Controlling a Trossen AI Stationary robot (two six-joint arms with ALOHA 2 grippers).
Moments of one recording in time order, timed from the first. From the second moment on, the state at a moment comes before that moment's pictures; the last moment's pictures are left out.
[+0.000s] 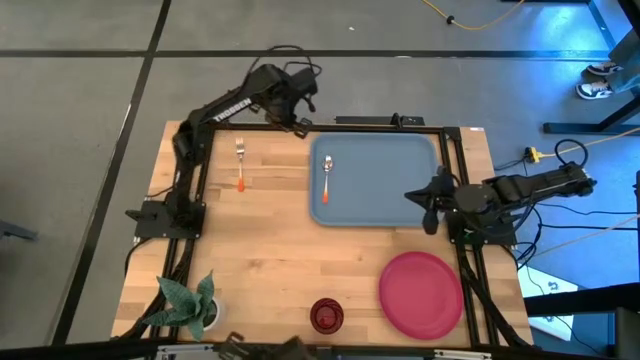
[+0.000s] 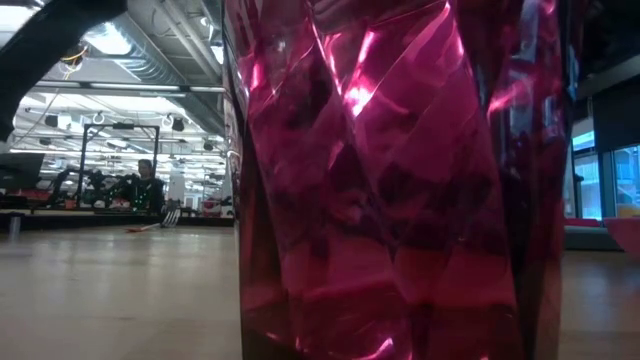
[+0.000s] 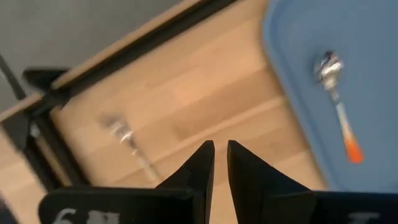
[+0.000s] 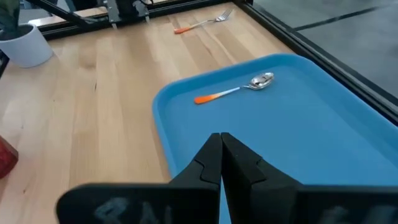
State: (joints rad) left arm 0.59 2.01 2.16 -1.57 -0.17 -0.51; right arm 0.29 0.55 0.57 -0.58 0.53 0.39
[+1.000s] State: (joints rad) left arm 0.73 1.54 1.14 -1.19 -0.29 -0.52; right arm 0.29 0.60 0.58 -0.46 0.59 0.41
